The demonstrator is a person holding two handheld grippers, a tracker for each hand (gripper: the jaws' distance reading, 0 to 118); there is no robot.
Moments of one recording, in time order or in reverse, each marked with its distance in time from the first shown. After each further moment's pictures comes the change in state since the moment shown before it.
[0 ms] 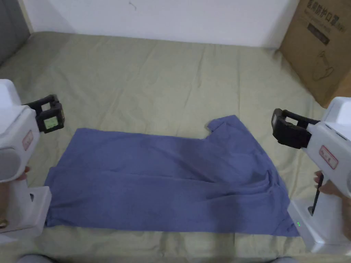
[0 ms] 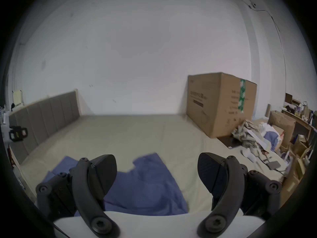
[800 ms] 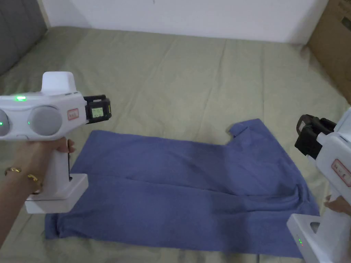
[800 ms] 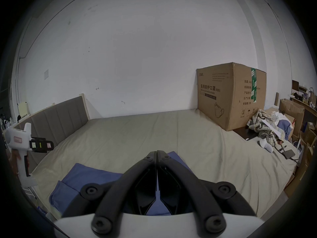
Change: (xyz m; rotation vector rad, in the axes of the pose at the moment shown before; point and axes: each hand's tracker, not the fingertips) left arm 0.005 0.005 -0.131 -0.351 -0.166 0.053; right arm -0.025 -0.013 -0.047 -0.069 0.086 -0.070
